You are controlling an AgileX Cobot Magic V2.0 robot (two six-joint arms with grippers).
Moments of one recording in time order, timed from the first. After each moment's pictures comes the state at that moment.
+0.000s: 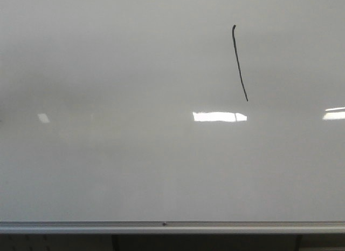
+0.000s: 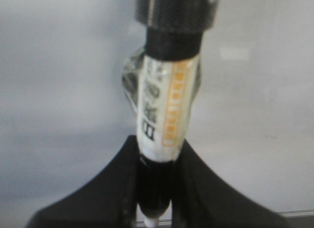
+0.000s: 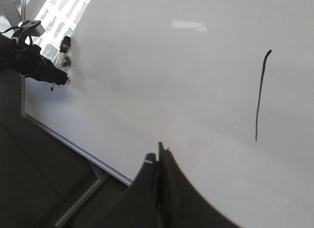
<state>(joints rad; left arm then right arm) 0.26 1.69 -0.98 -0.70 0.49 0.83 0.15 0.64 -0.58 1.02 0.56 -0.88</state>
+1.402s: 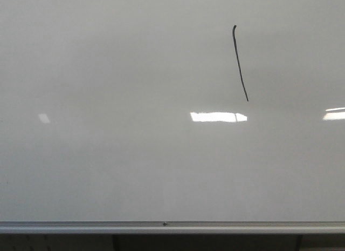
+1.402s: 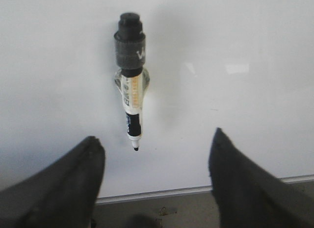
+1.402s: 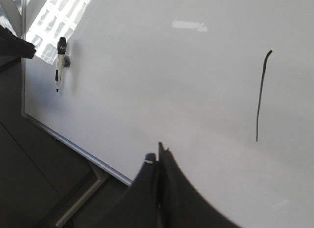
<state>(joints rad) 0.26 1.30 -0.98 -0.44 0.69 0.66 0.15 0.64 -0.58 1.02 0.56 -0.88</state>
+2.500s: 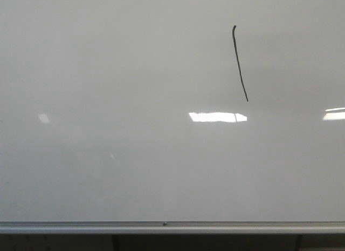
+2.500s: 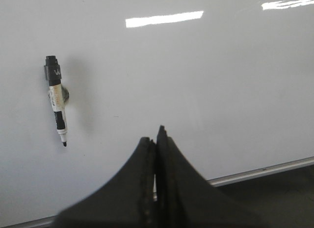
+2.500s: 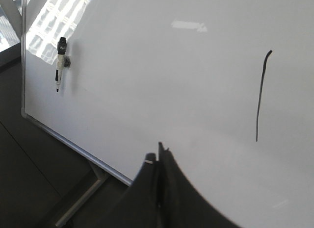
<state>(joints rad) 0.23 0.35 -0.56 -0.61 0.82 0.66 0.15 0.64 -0.58 1.02 0.56 -0.88</state>
